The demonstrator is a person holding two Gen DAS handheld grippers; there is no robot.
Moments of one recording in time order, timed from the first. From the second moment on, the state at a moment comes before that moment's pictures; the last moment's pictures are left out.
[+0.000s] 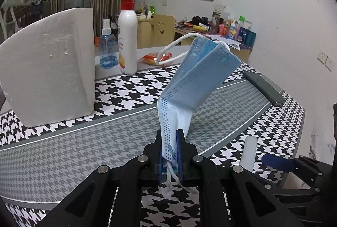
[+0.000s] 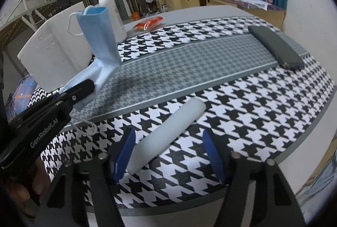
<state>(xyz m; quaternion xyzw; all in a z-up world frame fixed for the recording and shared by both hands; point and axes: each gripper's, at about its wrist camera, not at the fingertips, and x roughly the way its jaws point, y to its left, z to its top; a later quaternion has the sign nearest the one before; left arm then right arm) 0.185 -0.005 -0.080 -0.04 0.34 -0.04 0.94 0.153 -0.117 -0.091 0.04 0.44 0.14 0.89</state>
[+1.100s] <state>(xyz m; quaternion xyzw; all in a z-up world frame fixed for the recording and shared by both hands) 0.171 0.004 -0.072 -0.06 0.32 -0.05 0.95 0.155 -0.108 -0.080 0.01 0.43 0.14 0.89</state>
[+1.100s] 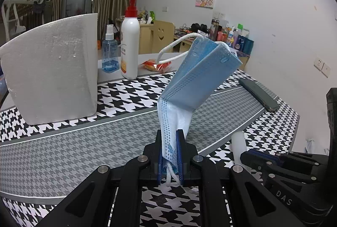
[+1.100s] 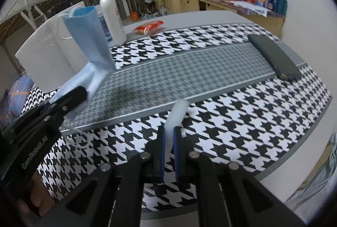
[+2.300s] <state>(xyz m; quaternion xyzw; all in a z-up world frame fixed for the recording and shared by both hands) 0.137 0.009 -0.034 -0.04 0.27 -0.03 0.96 0.144 -0.106 -0.037 0.00 0.35 0.19 0.92</state>
